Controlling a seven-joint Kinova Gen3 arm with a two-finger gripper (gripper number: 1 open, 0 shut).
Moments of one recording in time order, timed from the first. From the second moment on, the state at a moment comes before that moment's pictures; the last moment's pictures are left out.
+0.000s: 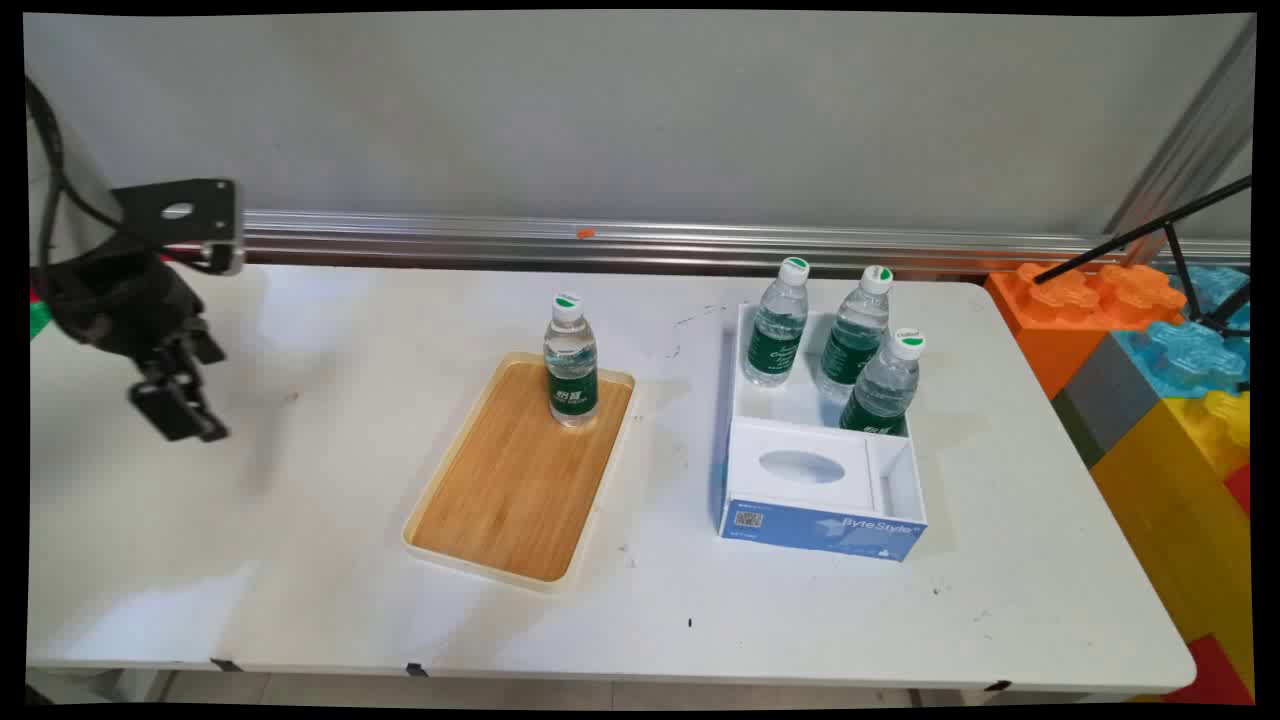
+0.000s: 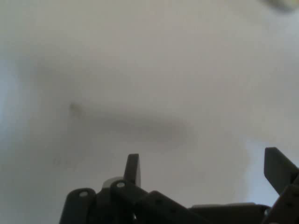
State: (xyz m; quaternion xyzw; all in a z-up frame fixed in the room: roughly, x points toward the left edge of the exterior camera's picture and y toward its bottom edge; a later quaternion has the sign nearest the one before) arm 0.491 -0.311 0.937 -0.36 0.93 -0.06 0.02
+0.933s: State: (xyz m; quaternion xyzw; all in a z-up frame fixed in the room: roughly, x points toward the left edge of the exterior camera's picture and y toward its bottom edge) arm 0.284 -0.381 0.966 -0.41 0.90 -0.07 -0.15
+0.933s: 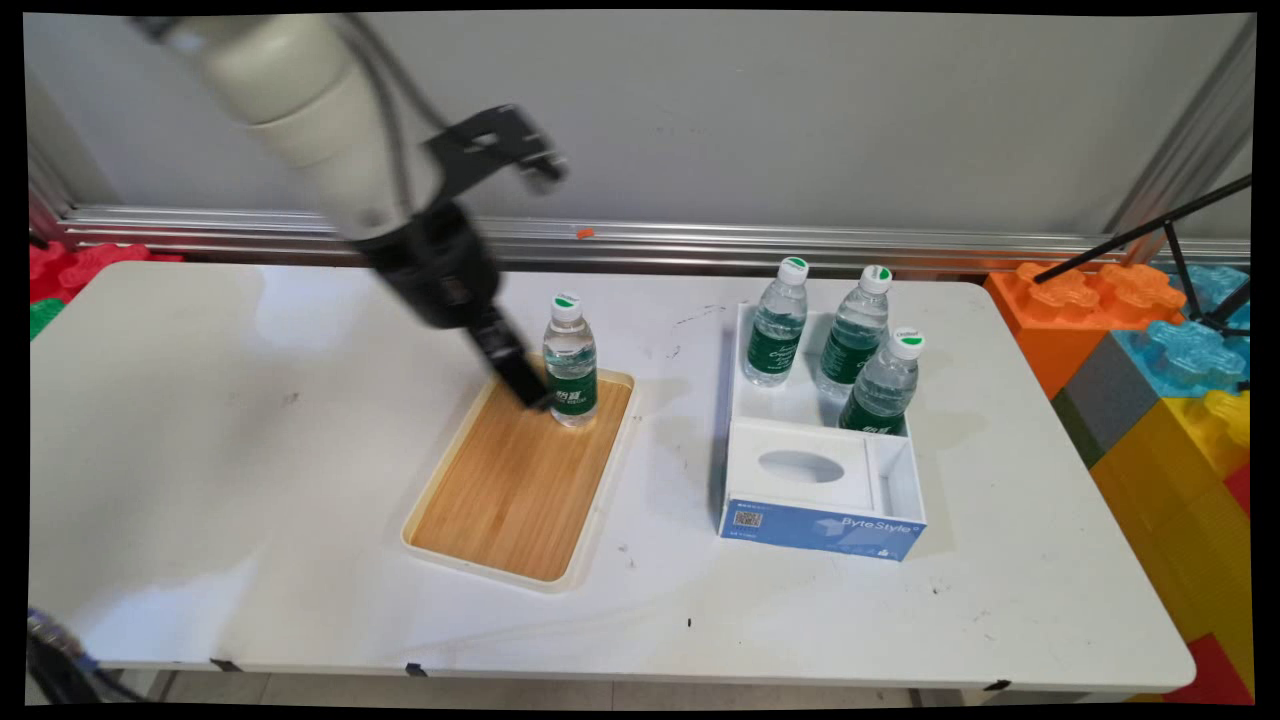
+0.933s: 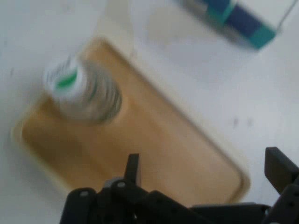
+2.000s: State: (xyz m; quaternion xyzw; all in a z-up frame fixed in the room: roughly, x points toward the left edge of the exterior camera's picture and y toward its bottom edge) arm 0.109 -0.488 0.876 -0.31 0.90 -0.09 -0.30
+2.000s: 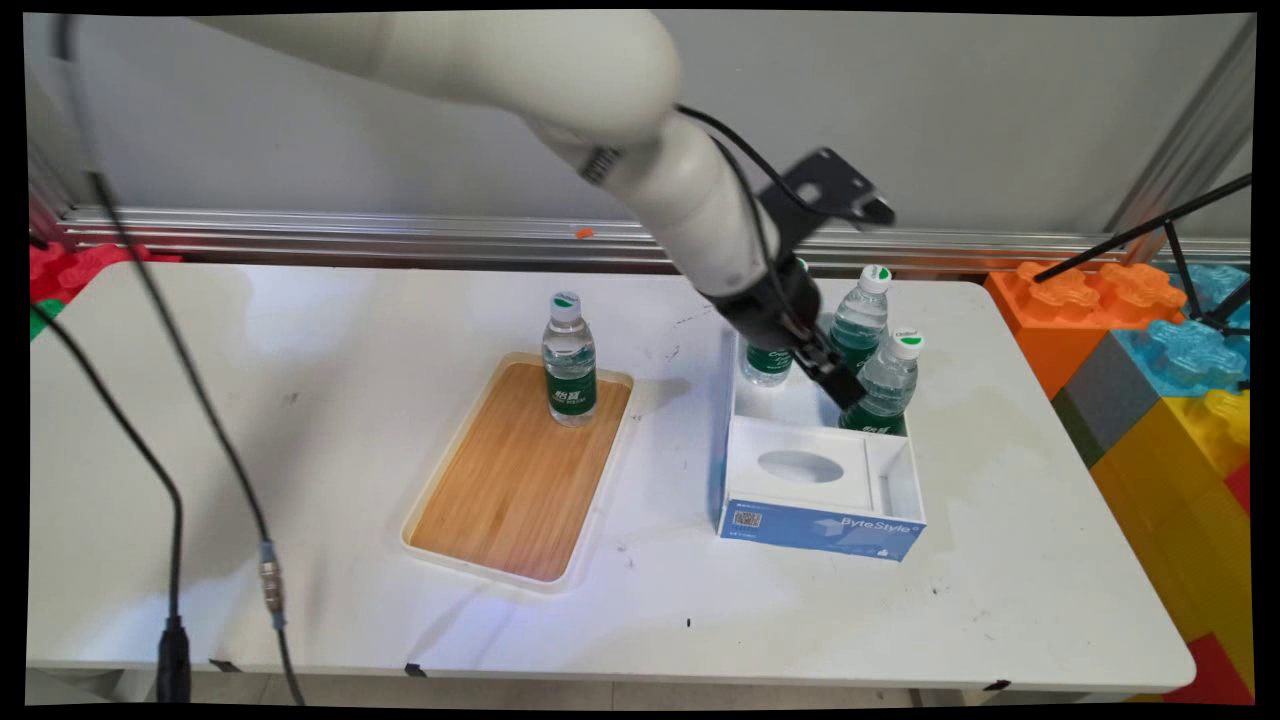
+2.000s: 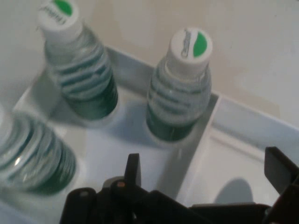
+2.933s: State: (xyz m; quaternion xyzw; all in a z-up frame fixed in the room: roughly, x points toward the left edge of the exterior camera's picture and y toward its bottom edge) arm 0.045 -0.518 0.806 -0.28 0.90 -0.14 -0.31
